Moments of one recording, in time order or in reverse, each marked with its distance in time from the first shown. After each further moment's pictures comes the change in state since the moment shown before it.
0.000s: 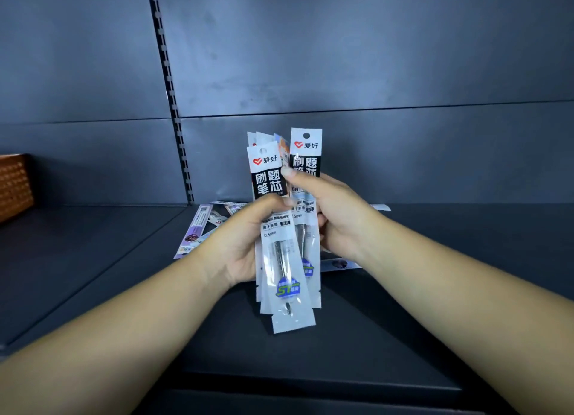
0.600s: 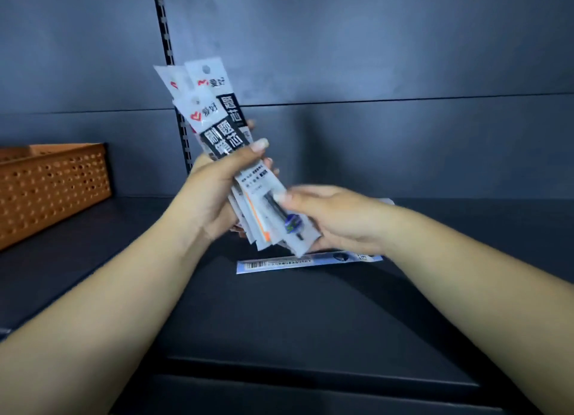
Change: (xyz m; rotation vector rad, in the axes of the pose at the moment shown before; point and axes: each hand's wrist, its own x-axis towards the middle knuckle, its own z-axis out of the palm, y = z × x) left_hand -0.009 0.039 -0.002 -0.119 0.136 0.501; right_hand -0.012 -0.004 -0.009 -0.331 -0.314 0.139
